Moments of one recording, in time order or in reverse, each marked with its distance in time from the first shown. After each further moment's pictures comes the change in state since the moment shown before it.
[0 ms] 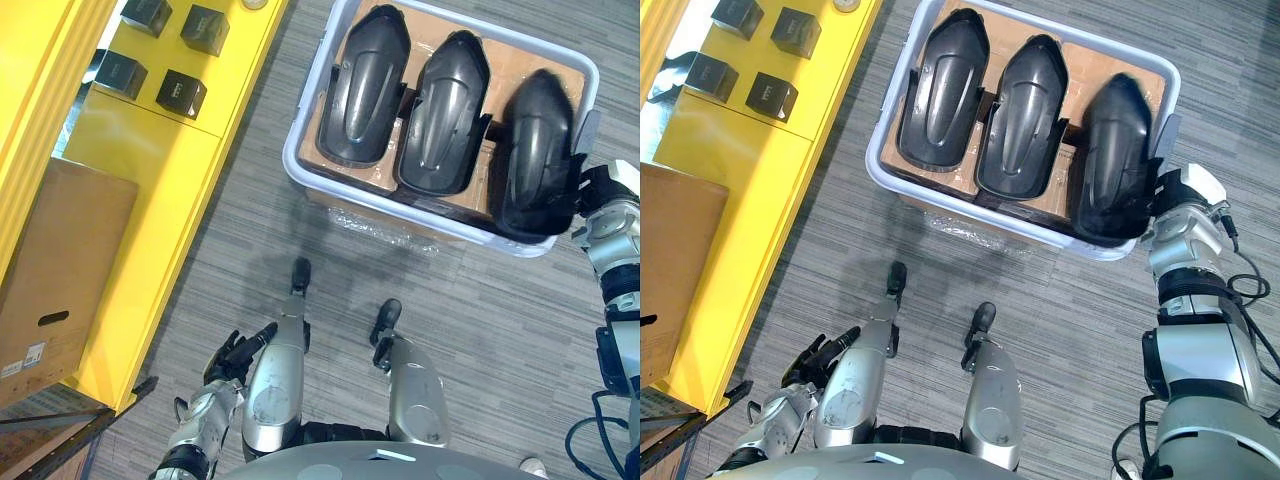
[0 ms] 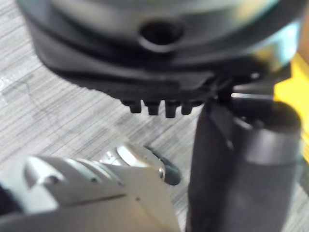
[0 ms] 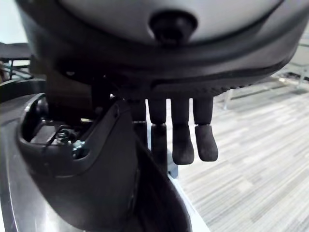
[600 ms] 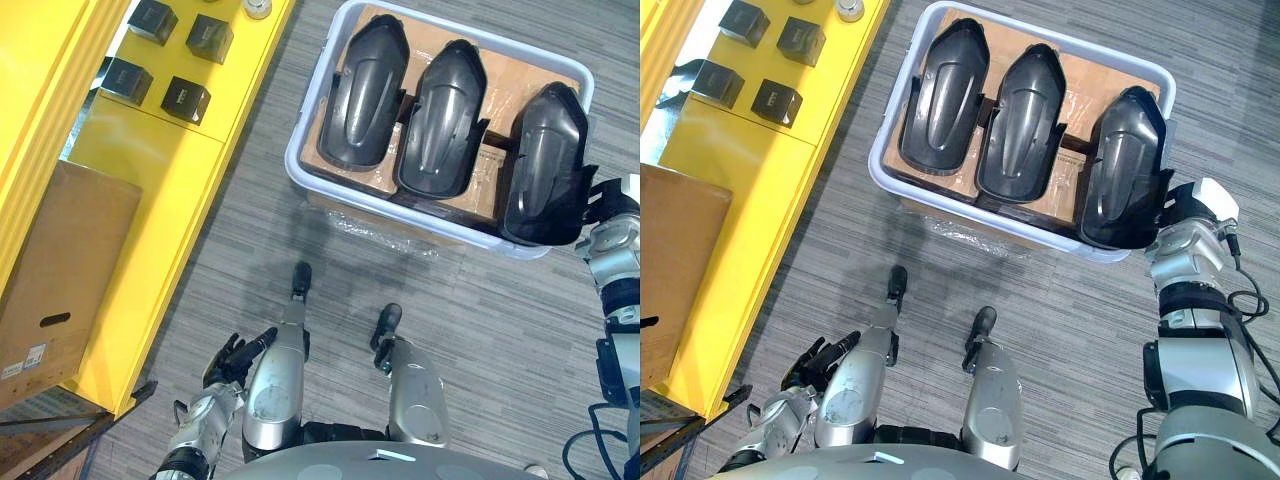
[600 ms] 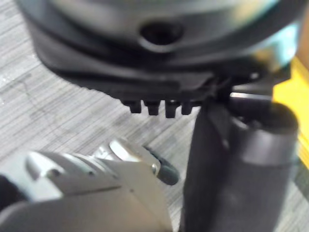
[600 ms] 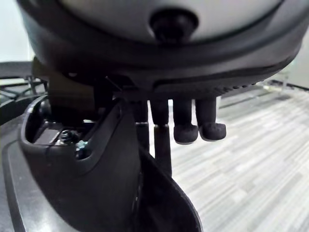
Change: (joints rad) left arm 0.012 -0.004 0.003 -0.008 0.001 -0.045 0.009; right arm 0.128 0.013 -0.083 -0.113 0.041 -0.031 -0.158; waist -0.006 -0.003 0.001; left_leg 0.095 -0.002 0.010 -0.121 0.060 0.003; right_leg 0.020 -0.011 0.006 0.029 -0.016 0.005
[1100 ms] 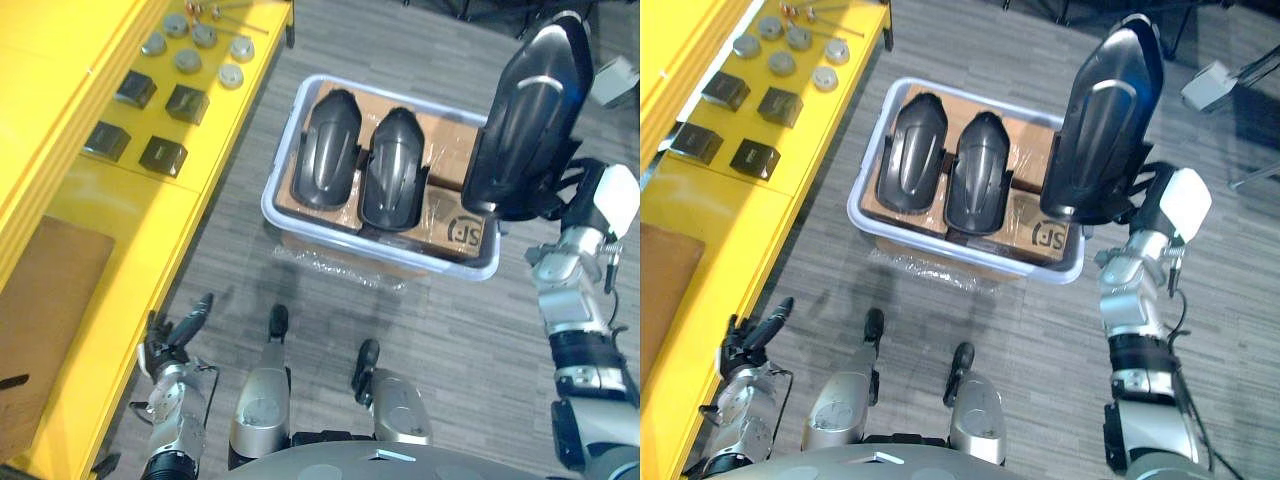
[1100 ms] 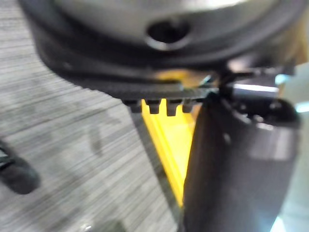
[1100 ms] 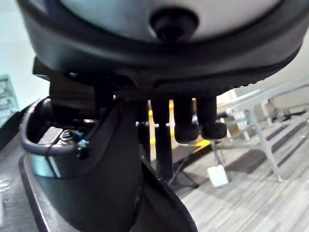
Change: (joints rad) left arm 0.105 -0.026 0.261 -0.392 0.034 -0.175 0.380; right arm 0.366 0.322 -0.196 -0.526 -0.082 -0.060 -0.318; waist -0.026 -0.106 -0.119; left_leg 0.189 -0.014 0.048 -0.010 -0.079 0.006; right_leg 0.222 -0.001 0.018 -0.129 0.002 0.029
